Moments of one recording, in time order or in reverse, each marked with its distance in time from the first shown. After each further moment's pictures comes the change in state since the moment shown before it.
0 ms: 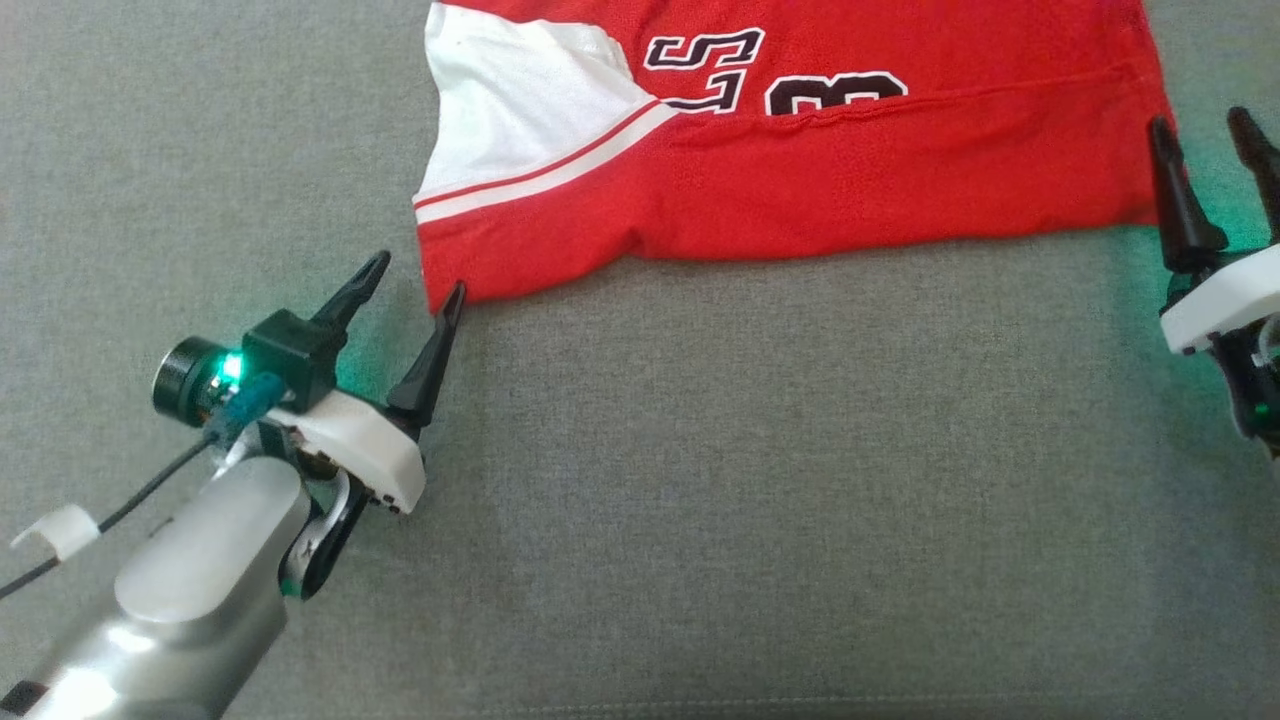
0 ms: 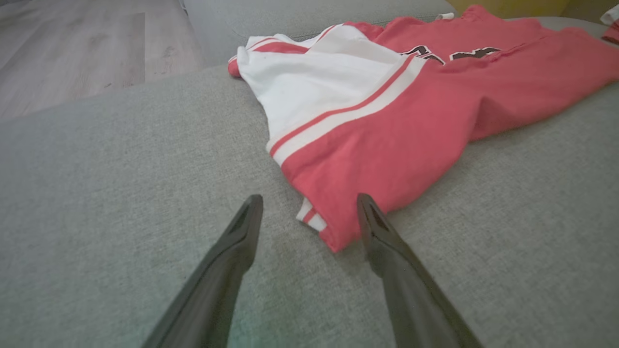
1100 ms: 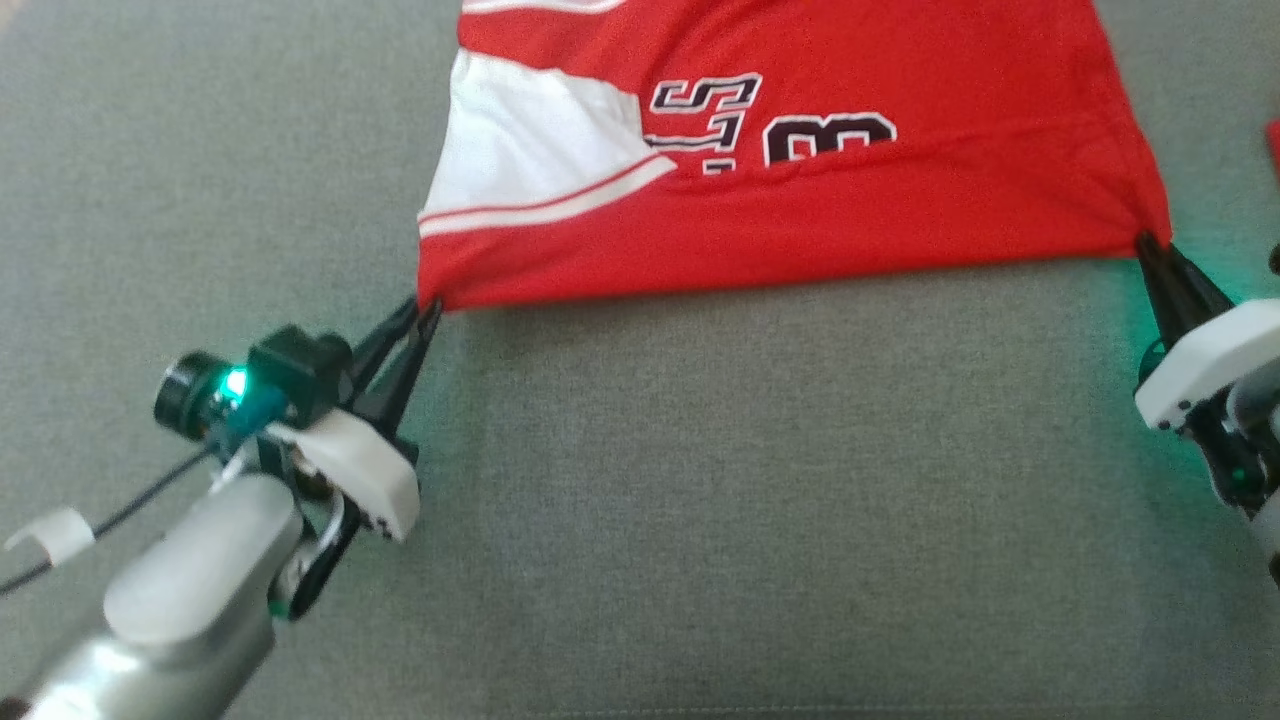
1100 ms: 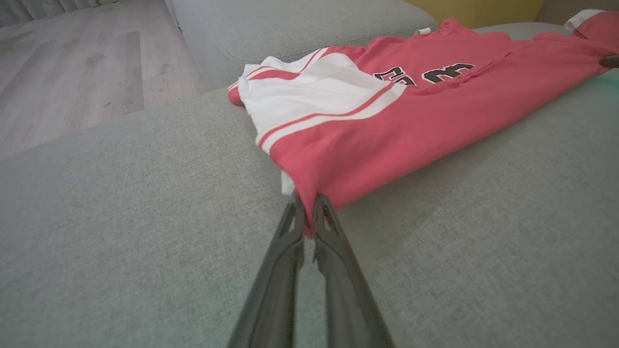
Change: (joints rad) left arm 0.019 0.037 -0.031 -0.037 -0.032 -0.030 0.054; right arm 0.044 0.010 0.119 0.116 0.131 0.000 0.096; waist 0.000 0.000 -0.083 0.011
